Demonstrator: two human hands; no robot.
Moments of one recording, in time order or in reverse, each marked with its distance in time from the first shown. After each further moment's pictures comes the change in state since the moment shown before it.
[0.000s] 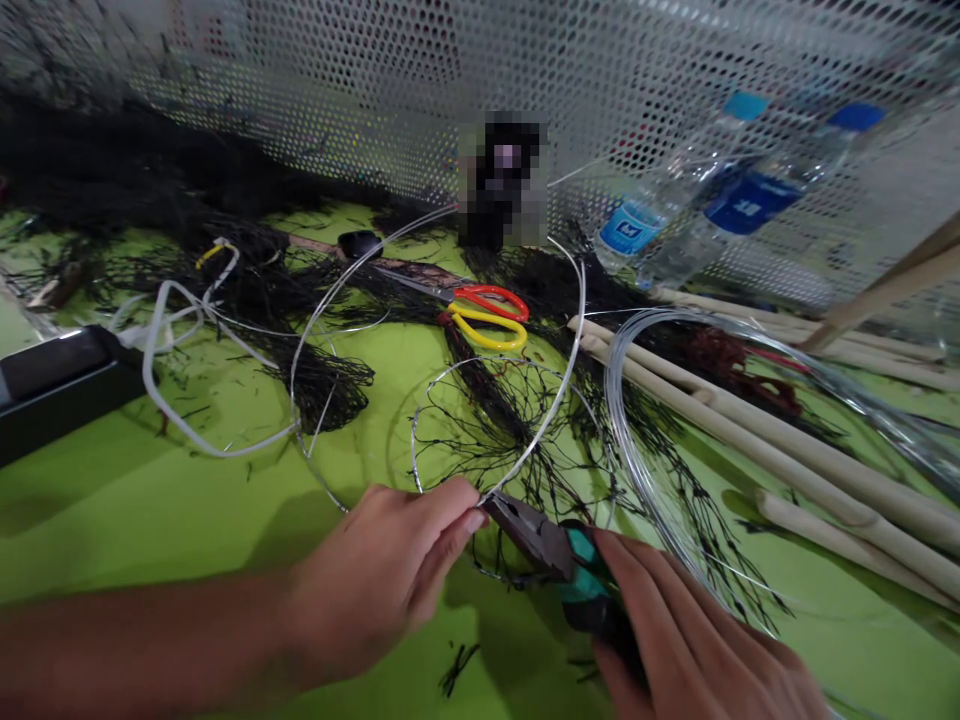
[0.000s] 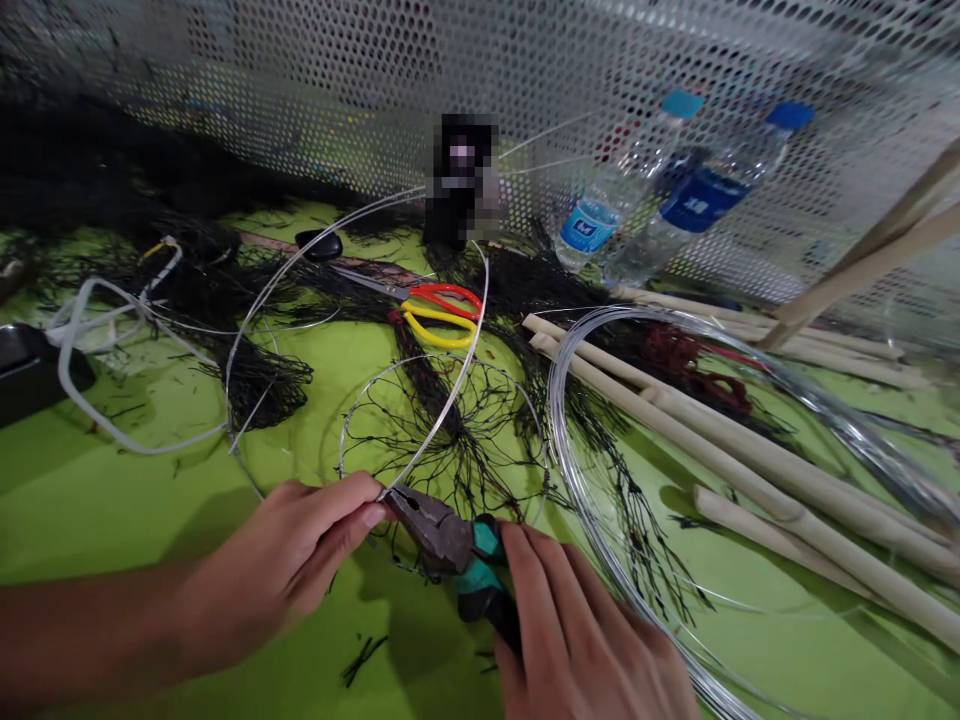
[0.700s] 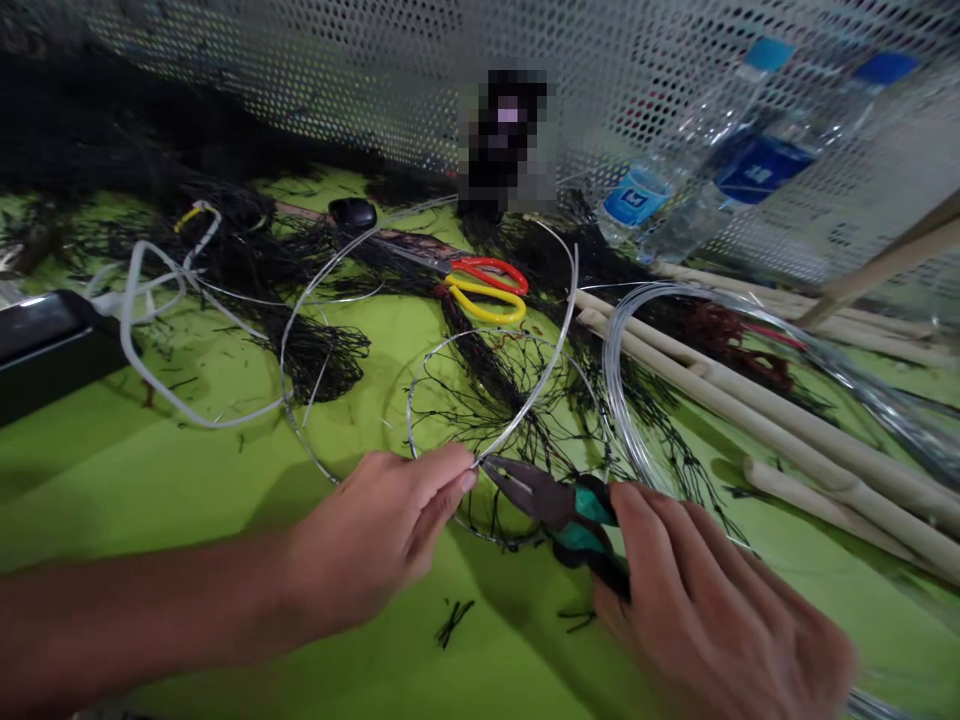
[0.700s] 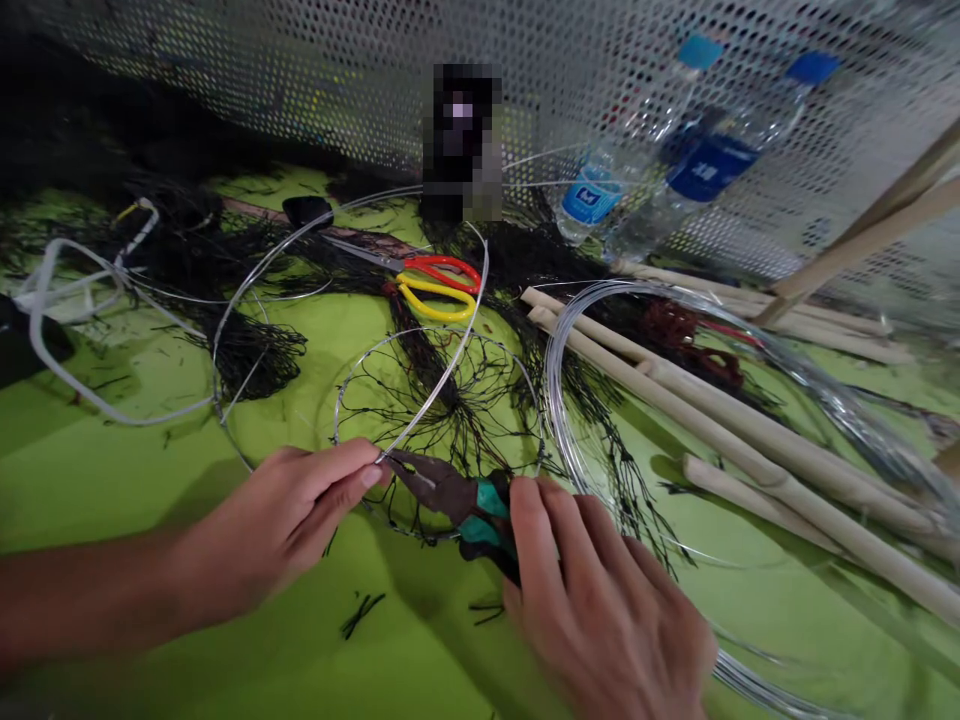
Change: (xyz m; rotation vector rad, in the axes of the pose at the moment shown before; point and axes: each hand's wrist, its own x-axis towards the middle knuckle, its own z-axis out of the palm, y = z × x) left_hand 0.004 -0.002 -0.003 -0.045 -0.008 0.004; right_hand 0.001 0.002 0.000 -0.252 -0.015 0.013
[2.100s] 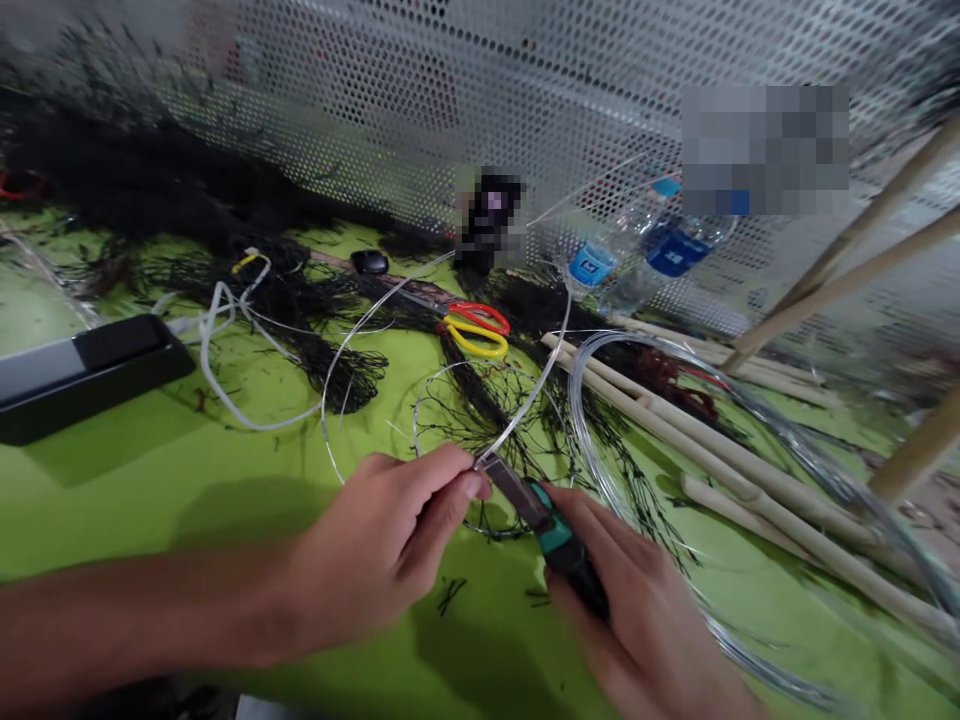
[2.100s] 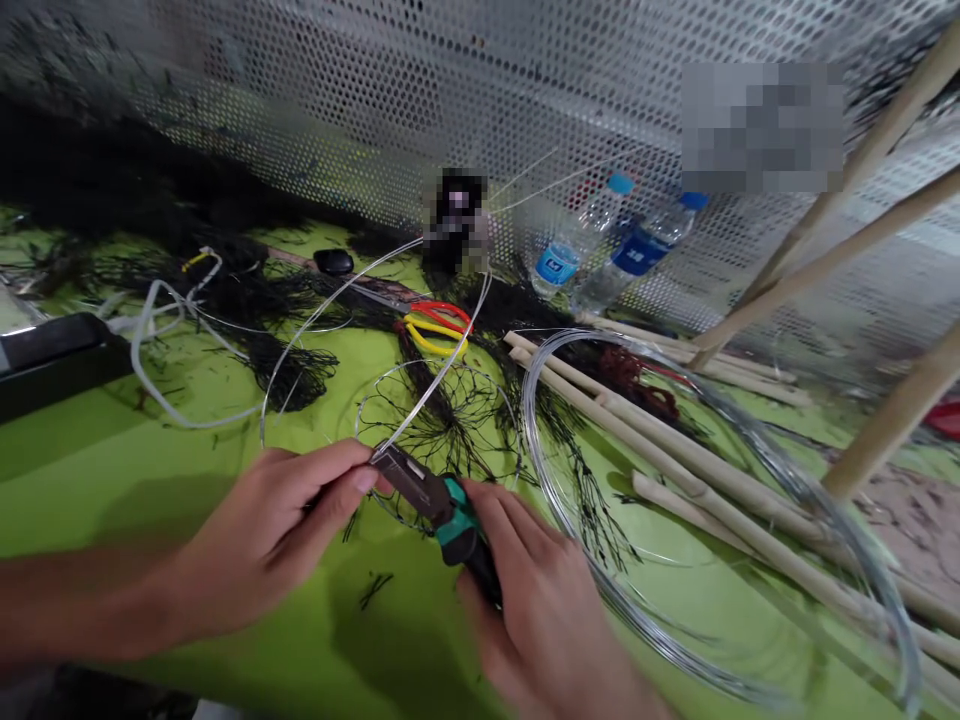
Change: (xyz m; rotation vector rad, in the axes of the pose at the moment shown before) left_hand -0.019 0.040 -0.018 -0.022 0.267 0.230; right_hand 0.030 -0.008 -0.031 0.654 -0.006 0.024
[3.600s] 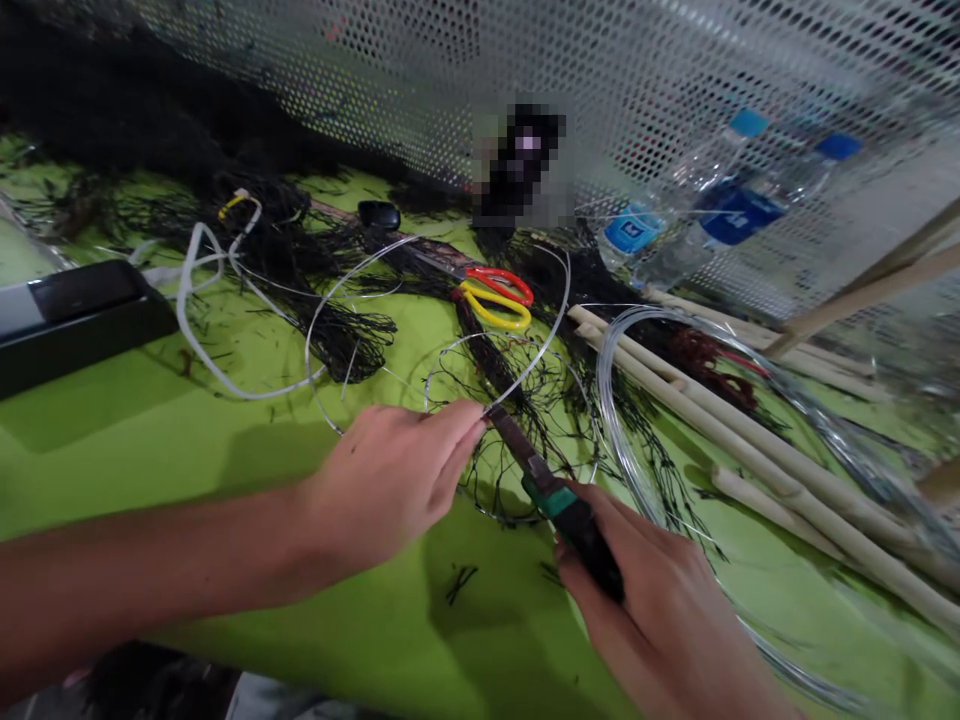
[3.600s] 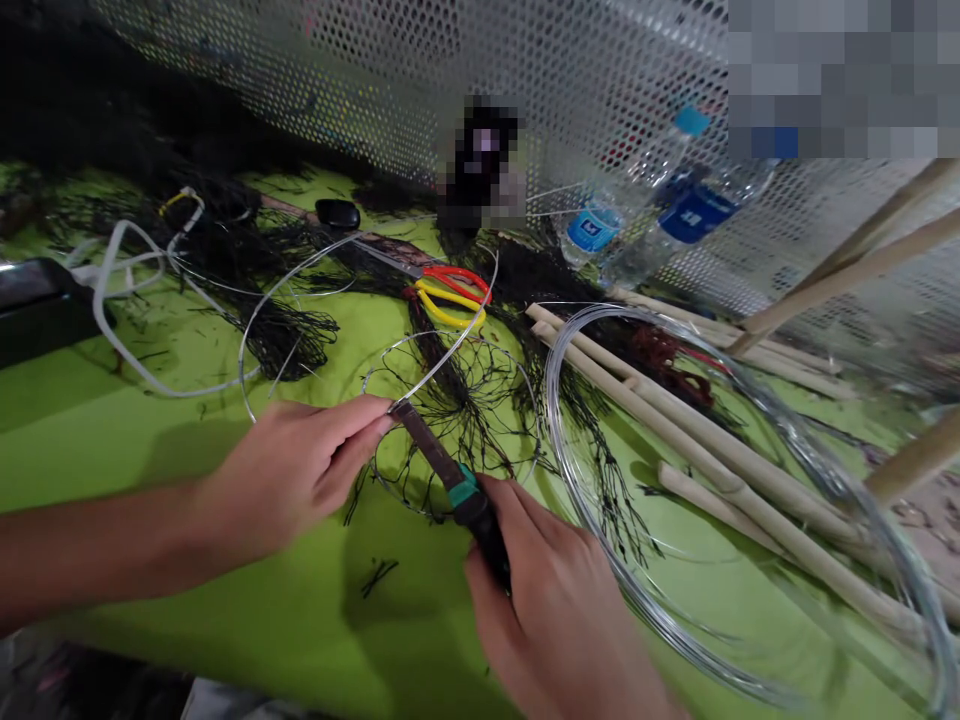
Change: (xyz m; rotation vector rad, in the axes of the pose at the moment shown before) left_hand 0.013 -0.033 0.006 0.468 0.014 0.016; right_hand 0.002 -0.002 0.004 0.031 -0.122 0.111
